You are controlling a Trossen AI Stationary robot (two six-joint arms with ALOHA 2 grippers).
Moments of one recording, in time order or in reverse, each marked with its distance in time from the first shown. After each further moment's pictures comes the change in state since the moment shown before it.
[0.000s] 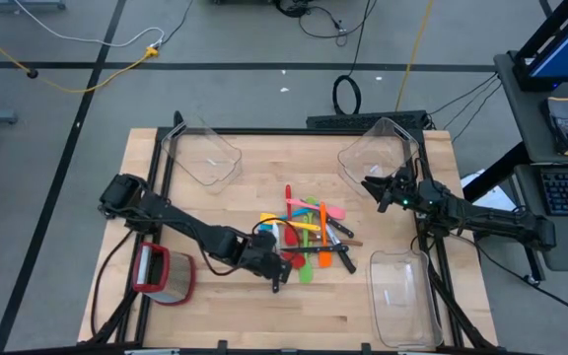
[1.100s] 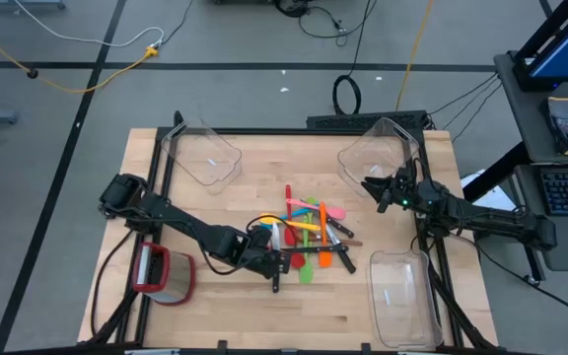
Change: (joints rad) left arm 0.000 0.000 0.000 -0.046 -0.116 -0.111; right arm 0.000 0.005 0.000 -0.009 0.000 0.000
